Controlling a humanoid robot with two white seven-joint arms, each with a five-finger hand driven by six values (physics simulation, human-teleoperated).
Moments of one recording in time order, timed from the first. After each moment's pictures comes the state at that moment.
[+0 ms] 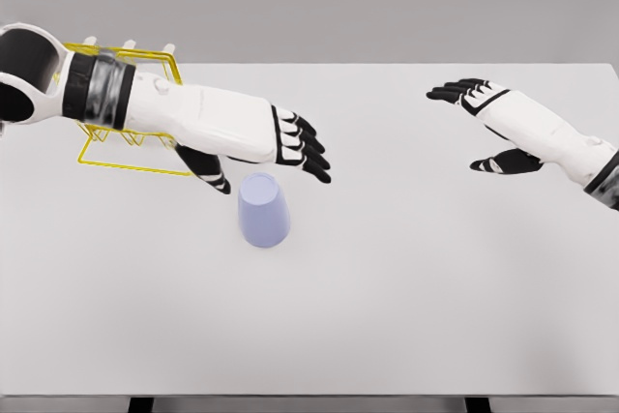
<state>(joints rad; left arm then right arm) -1.27 0.81 -1.27 -1.66 0.05 -0.61 -0.60 -0.26 -0.49 -0.05 -1.57 0.41 -0.61 0.61</state>
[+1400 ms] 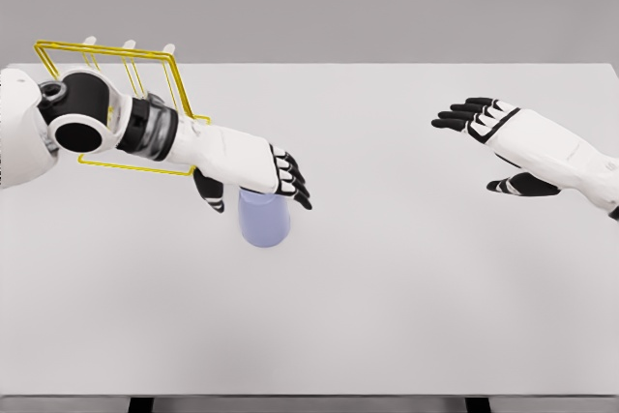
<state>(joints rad) -1.22 0.70 -1.39 -1.52 -0.17 -0.57 -0.59 -0.14 -0.59 -0.07 -1.75 0.41 -0.61 0.61</state>
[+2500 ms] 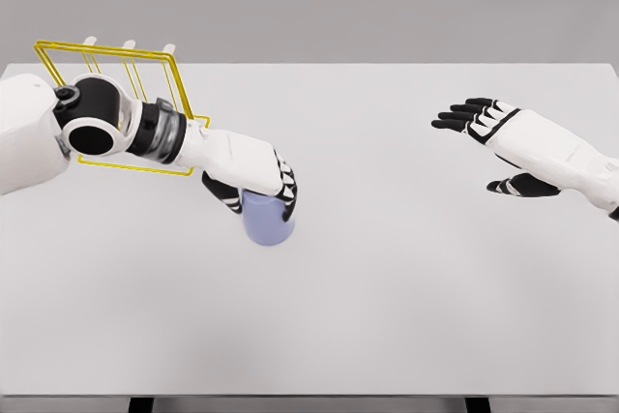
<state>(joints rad) -1.21 0.67 -1.39 -1.47 -0.18 -0.58 -0.58 -0.14 -0.59 -0.07 -1.75 0.41 -0.61 0.61</state>
